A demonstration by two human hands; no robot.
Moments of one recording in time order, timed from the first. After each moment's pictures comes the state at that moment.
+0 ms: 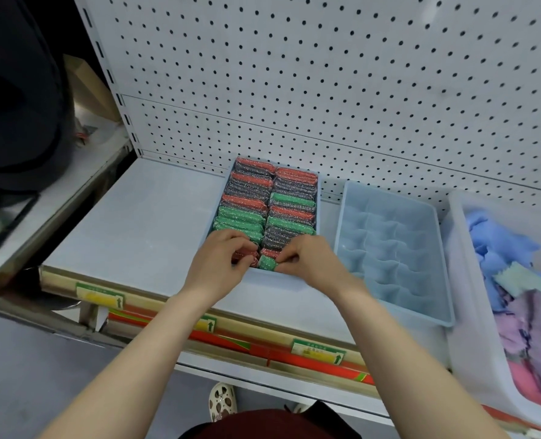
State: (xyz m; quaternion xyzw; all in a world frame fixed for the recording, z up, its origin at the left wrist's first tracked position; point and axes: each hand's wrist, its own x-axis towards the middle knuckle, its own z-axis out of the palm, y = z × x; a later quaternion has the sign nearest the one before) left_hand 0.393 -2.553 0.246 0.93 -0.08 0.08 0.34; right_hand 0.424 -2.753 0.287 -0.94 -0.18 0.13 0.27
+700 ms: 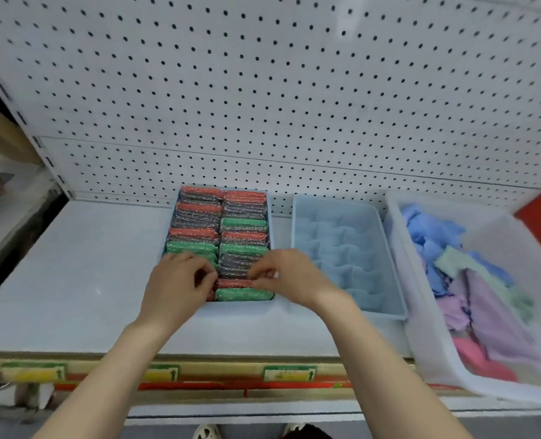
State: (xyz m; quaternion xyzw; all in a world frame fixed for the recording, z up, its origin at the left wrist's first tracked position) left_hand 0.418 -2.558 0.265 0.96 -0.11 0.07 0.26; right_hand 0.420 -2.784 0.315 -0.94 -0.16 0.13 0.26
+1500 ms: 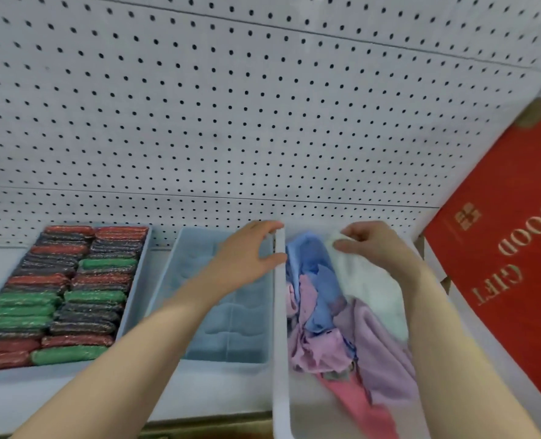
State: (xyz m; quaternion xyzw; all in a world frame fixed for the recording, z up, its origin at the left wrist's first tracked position) left_hand 0.487 -2.896 0.344 0.89 -0.27 -0.04 0.37; right_hand 0.454 -3.168 0.367 -0.90 0.10 0.00 0.42
